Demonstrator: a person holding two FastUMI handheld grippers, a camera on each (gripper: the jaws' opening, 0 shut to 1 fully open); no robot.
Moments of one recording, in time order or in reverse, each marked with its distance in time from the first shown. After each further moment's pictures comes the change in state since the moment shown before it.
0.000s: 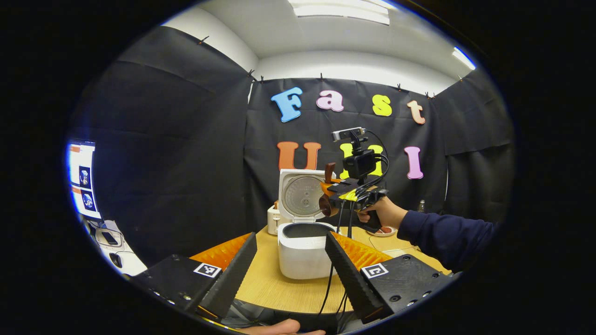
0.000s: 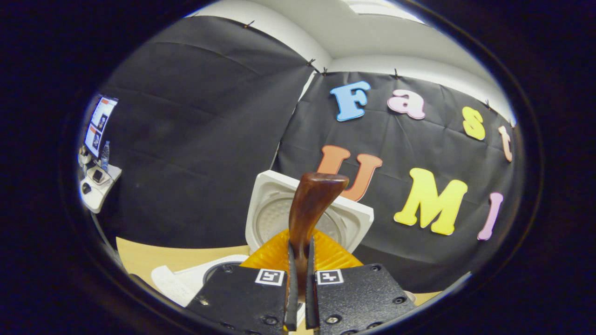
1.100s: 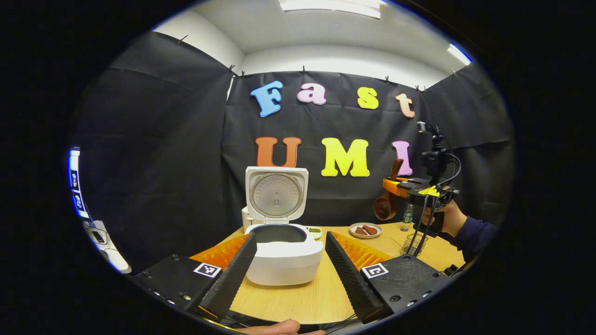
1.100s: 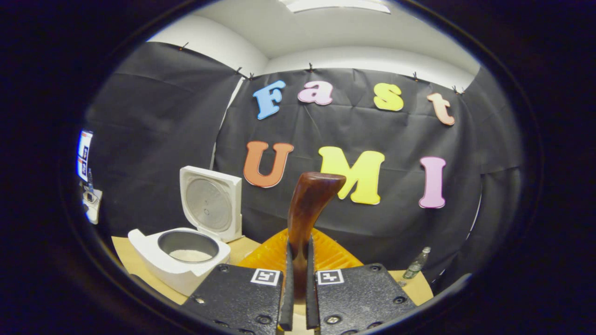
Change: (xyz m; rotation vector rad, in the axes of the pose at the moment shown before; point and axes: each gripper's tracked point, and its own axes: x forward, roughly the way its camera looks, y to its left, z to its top) left arm 0.051 -0.107 0.001 0.022 0.039 -0.060; right arm -0.199 -0.239 -0.080 0.217 0.042 -0.271
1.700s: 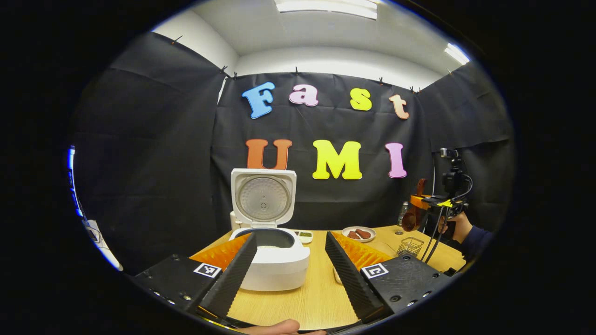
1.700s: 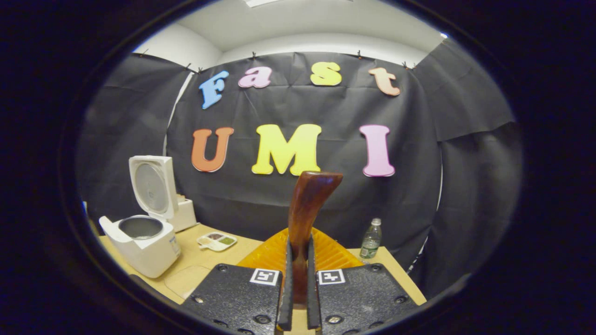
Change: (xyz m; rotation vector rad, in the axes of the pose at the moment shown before) left arm 0.026 -0.029 -0.007 -0.013 -0.009 -0.048; right arm -0.028 -0.160 -0.092 0.106 0.098 -0.242
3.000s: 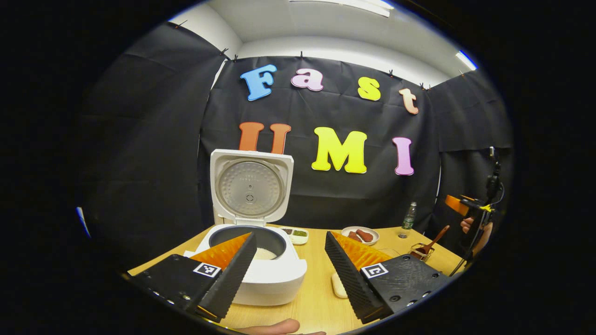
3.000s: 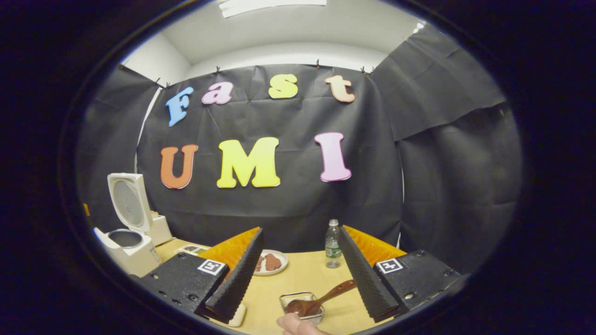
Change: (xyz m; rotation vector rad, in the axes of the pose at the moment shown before) left arm 0.111 0.006 -0.020 -0.036 0.043 0.008; right arm -0.057 -0.036 0.017 0.151 -0.066 -0.121
